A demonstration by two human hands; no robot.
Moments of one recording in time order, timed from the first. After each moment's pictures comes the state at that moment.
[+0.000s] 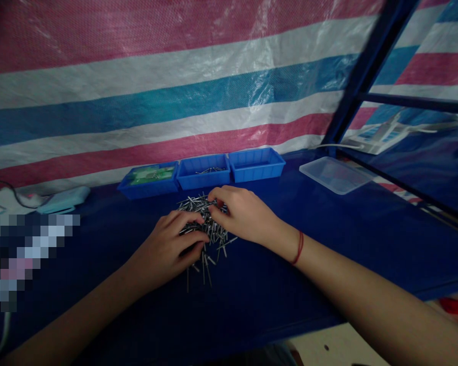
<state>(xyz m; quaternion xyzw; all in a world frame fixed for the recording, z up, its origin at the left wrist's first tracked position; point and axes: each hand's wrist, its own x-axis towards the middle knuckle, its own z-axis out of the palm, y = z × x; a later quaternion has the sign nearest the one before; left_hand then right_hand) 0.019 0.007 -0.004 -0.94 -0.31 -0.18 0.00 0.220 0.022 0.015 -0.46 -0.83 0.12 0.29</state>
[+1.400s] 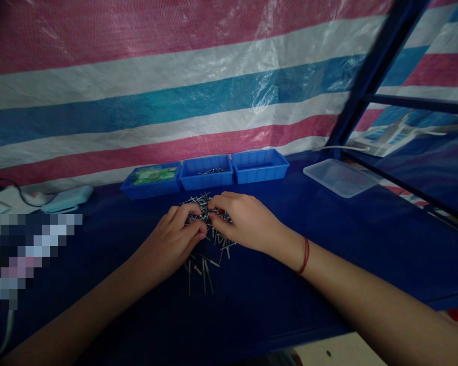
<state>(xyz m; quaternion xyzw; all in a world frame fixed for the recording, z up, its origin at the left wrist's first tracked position) 0.026 0.015 -0.002 -0.92 -0.37 -0.13 0.05 0.217 0.016 0.016 -0.44 -0.85 0.10 0.26</state>
